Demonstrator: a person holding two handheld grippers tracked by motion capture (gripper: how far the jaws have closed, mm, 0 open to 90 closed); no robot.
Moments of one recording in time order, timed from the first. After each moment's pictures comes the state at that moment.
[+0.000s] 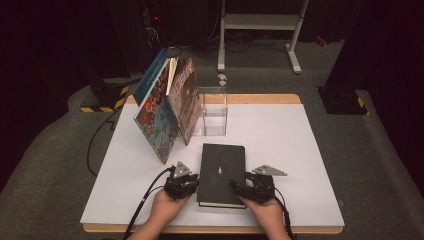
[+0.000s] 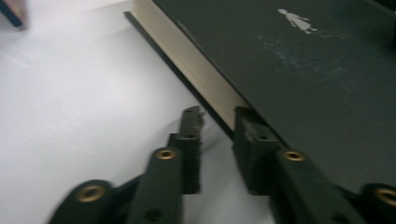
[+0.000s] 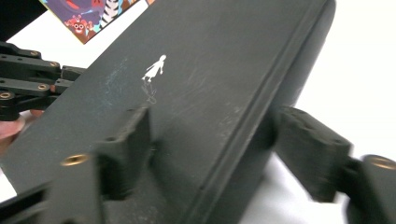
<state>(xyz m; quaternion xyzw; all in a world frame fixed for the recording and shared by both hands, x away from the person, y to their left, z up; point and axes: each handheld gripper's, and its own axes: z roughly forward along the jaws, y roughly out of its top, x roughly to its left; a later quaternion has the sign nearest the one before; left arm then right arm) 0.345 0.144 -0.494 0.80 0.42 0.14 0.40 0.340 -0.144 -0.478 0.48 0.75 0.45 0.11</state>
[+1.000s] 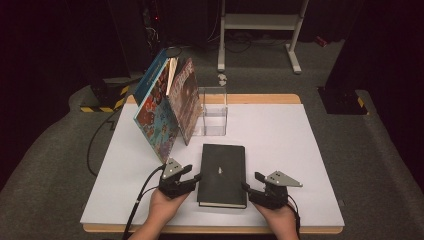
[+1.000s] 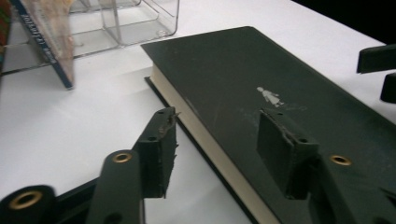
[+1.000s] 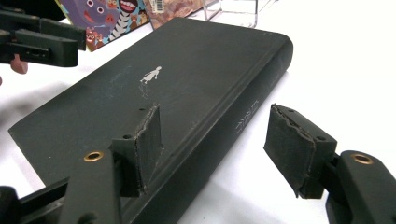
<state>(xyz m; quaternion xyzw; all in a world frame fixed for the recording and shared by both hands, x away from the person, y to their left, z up) 0.337 0.148 -0.465 0.75 0.42 0.16 0.48 0.321 -0.173 -0.475 0.42 0.75 0.49 0.16</state>
